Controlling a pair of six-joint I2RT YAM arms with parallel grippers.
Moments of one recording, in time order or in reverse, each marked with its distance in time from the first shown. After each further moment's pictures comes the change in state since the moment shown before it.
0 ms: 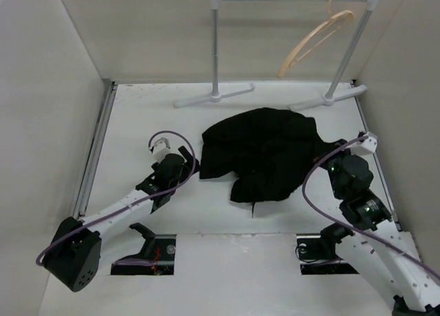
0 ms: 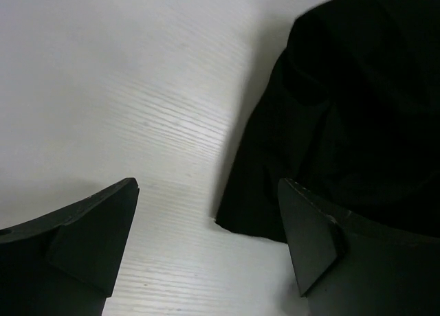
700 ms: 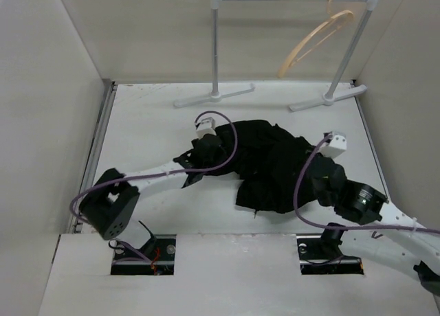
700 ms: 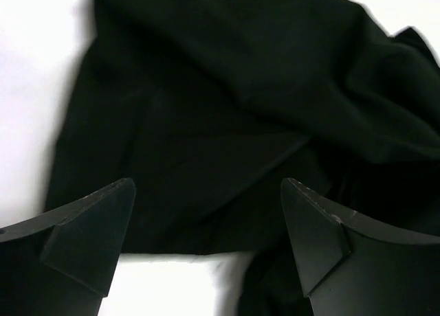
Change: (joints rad) left arm -0.201 0.416 0.321 0.172 0.089 0.132; right arm 0.405 0.105 0.122 -0.367 0.306 0.119
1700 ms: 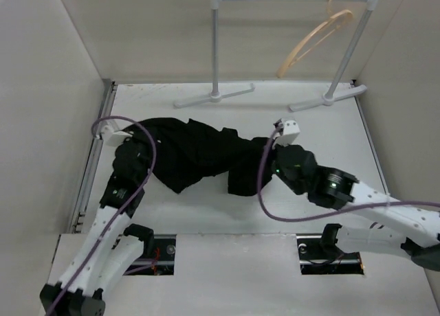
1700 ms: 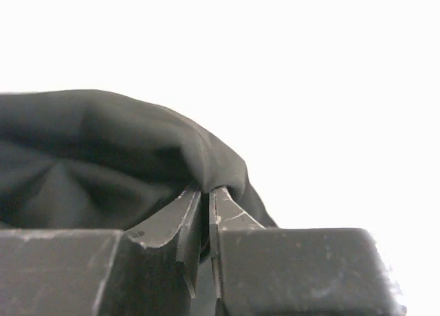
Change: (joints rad) left arm 0.456 -0.656 -0.129 -0.156 -0.062 -0.095; right arm 0.129 0.399 0.170 0.198 -0.245 -0.145
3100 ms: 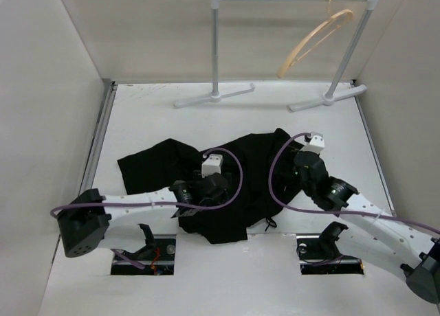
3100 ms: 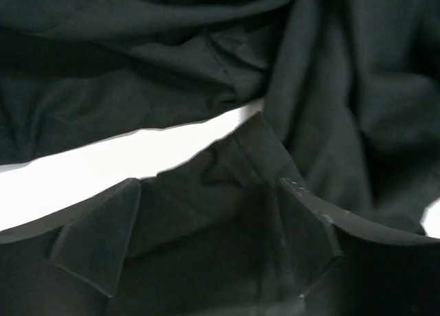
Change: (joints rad) left arm -0.806 0.451 0.015 -0.210 -0.084 0.089; right arm -0.299 -0.219 -0.390 0.138 -0.074 0.118
